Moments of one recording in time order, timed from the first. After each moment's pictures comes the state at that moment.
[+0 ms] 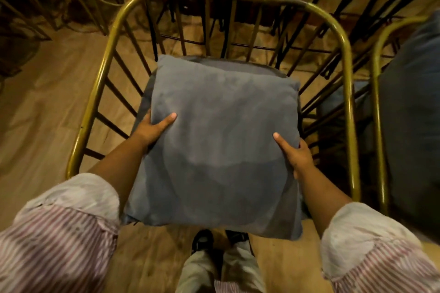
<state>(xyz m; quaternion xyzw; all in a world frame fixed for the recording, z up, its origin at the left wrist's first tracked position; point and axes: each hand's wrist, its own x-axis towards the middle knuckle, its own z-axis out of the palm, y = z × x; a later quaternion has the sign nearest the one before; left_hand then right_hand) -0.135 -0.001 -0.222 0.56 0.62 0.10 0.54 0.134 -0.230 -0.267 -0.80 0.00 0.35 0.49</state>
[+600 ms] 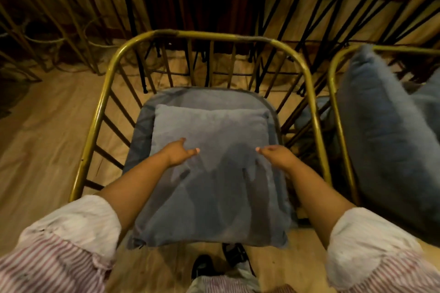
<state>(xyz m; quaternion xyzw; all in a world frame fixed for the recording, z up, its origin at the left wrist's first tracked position) -0.080 -0.037 -0.169 0.75 0.48 -0.16 0.42 0.124 -0.216 -0.174 -0.85 -0.21 0.42 0.26</state>
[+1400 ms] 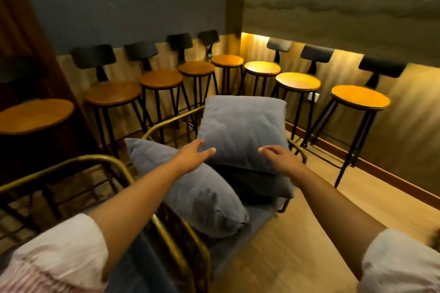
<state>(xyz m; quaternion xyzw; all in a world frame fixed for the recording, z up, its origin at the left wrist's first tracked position) 0.244 -0.380 0.061 0.91 0.07 -0.05 0.40 0.266 -0.619 0.052 -0.88 -0.01 0.06 0.47</state>
